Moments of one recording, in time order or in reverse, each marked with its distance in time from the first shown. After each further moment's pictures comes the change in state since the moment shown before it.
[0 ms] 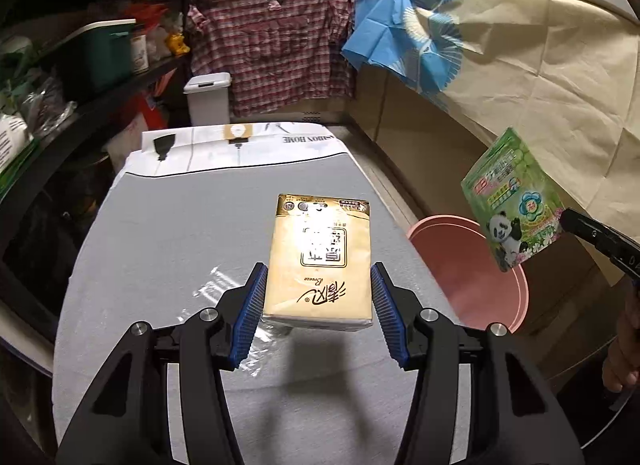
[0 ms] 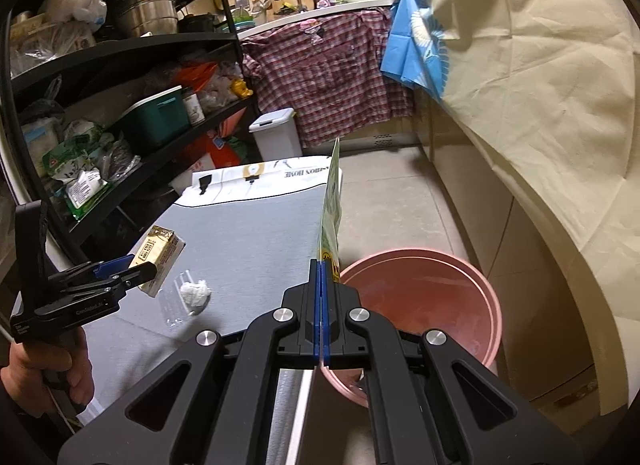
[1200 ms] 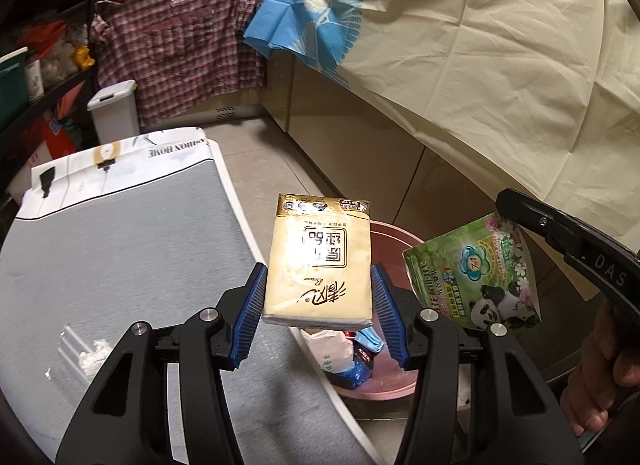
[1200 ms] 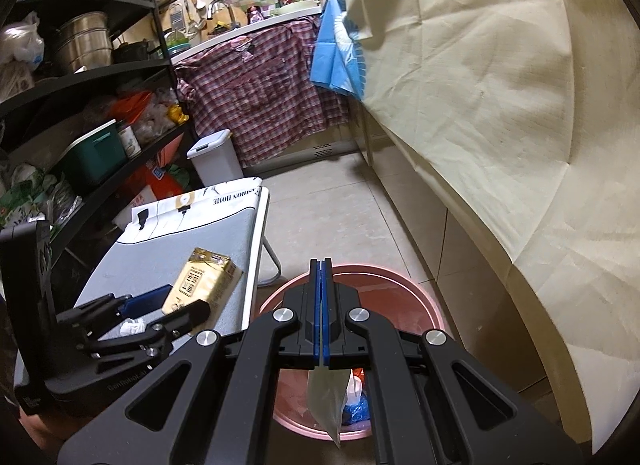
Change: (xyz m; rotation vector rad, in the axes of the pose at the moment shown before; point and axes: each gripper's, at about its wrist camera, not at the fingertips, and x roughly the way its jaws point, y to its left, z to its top) left arm 0.072 -0.128 0.024 0.124 0.044 -0.211; right arm 0.012 -0.060 0.012 0.130 -0.049 -0.169
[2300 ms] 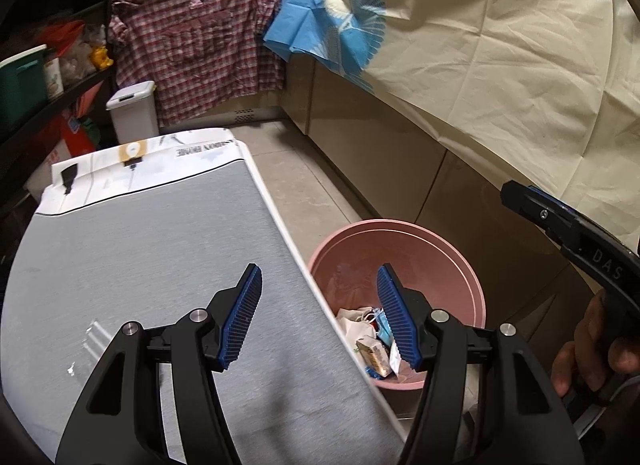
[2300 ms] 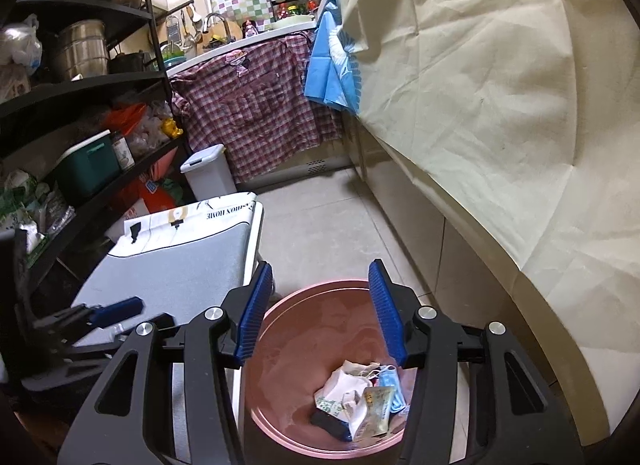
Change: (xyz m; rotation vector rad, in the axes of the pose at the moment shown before) left arm -0.019 0.029 -0.004 -0.019 -0.016 0.063; right arm 0.004 0.009 -0.004 -0.009 -0.069 -0.034
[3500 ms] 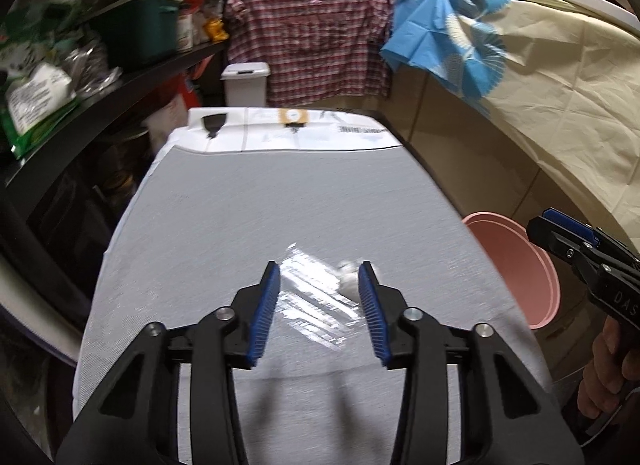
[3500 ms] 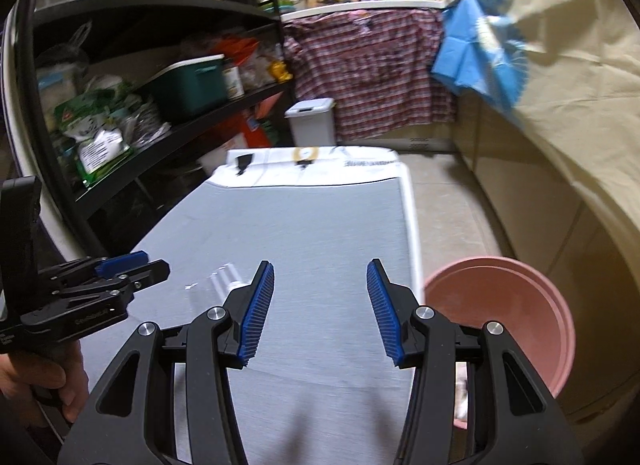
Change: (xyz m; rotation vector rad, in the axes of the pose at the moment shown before) left arm -0.089 0.159 -0.069 -0.183 -0.023 0.218; right arm 0.005 0.167 -0.050 -0.228 0.122 0.272
